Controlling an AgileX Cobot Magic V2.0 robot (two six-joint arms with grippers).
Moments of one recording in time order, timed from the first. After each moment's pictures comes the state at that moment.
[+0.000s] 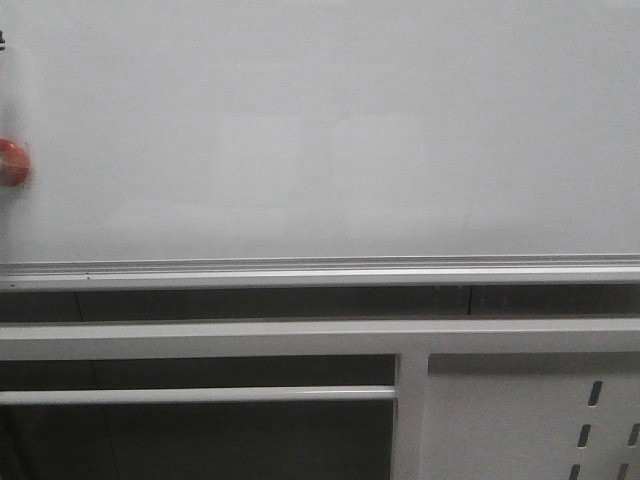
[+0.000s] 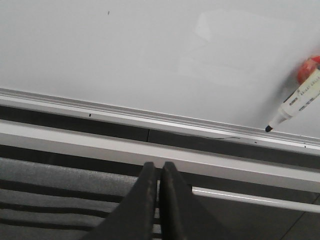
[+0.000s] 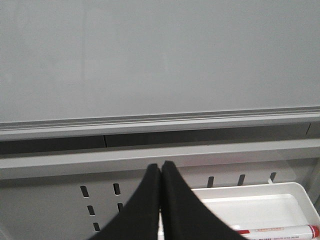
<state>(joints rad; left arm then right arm) 0.03 -0.01 0.00 -0.14 0.36 -0.03 -0.14 -0.01 0.01 -0.07 0.32 0.04</state>
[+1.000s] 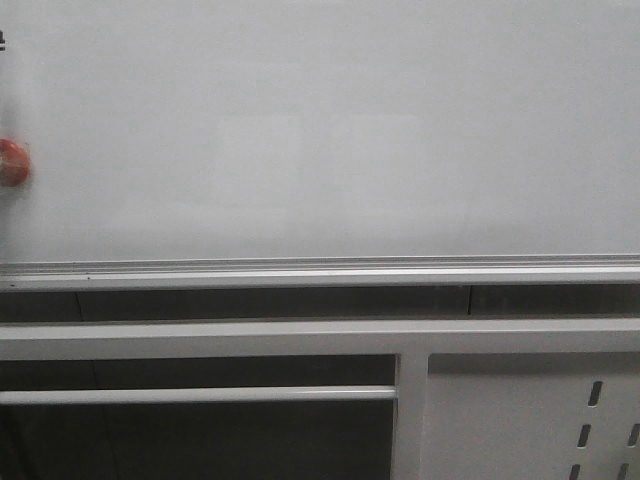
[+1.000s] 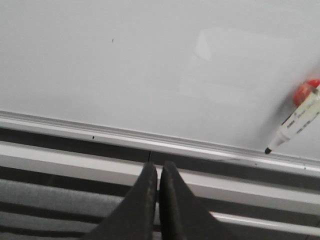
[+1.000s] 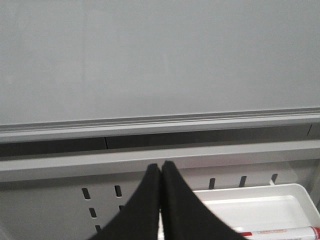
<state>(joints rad) 0.03 -0.01 0.00 -0.14 0.27 -0.03 -0.14 -0.01 0.01 -0.04 0.31 0.04</state>
